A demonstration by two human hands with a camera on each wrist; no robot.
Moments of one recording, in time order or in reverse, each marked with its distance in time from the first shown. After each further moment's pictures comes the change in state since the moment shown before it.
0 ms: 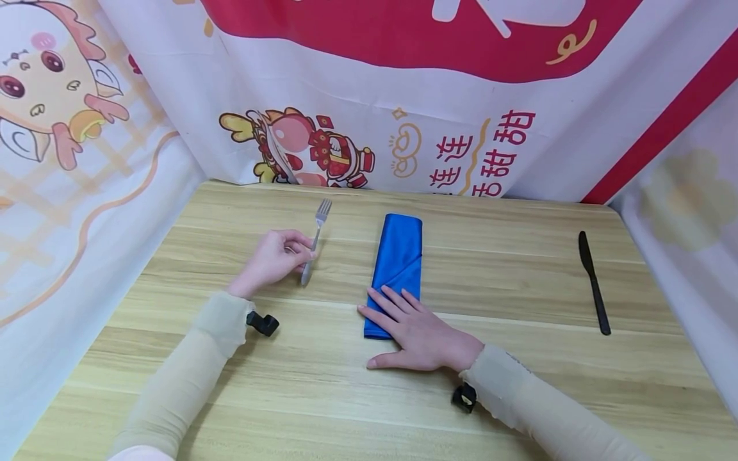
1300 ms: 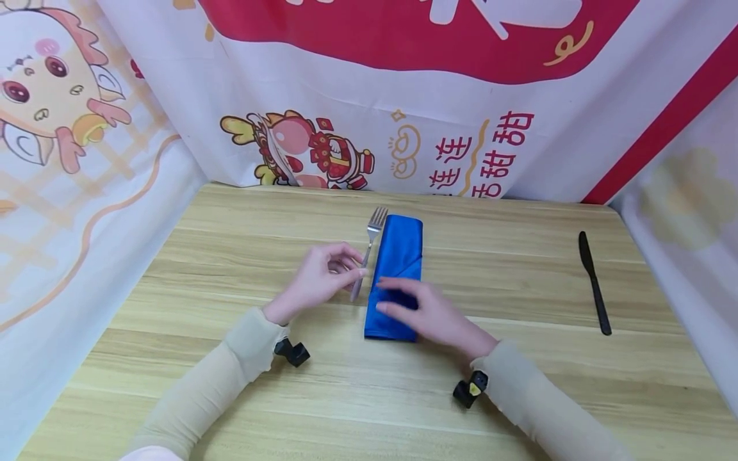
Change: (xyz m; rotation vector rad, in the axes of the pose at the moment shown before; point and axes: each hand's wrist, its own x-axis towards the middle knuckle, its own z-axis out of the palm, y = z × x) left_hand -0.024 0.057 0.073 -0.115 -0.069 0.303; right_hand -0.001 0.014 -0.022 0.608 0.356 0.142
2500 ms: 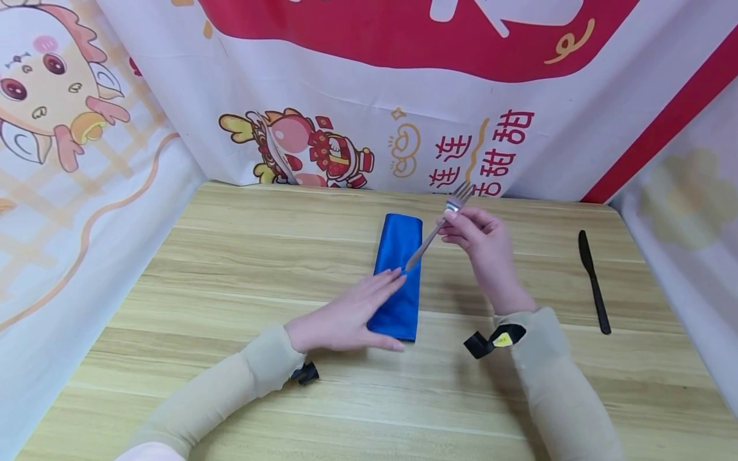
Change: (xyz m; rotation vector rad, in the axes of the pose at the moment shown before) left_hand -0.021 0.010 0.051 0.580 -0.475 0.118; right_hand 0.012 -0.023 -0.091 0.891 0.585 -0.049
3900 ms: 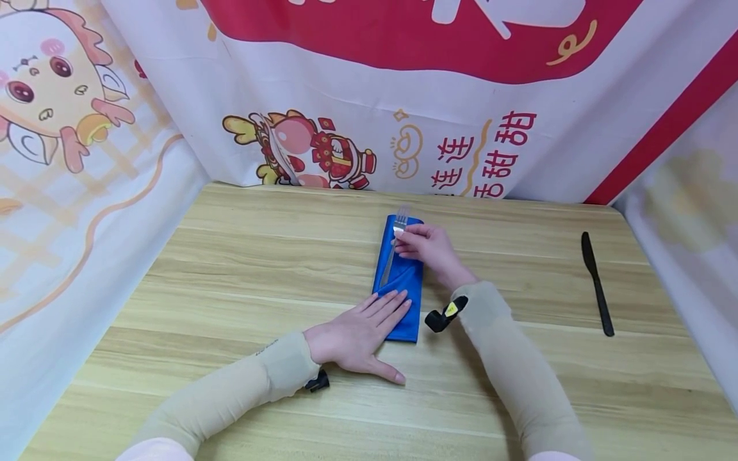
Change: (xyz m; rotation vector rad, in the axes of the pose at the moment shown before) left_hand -0.002 0.012 0.023 0.334 -0.284 -0.027; right_hand 0.052 0.088 0.017 -0.378 -0.127 0.390
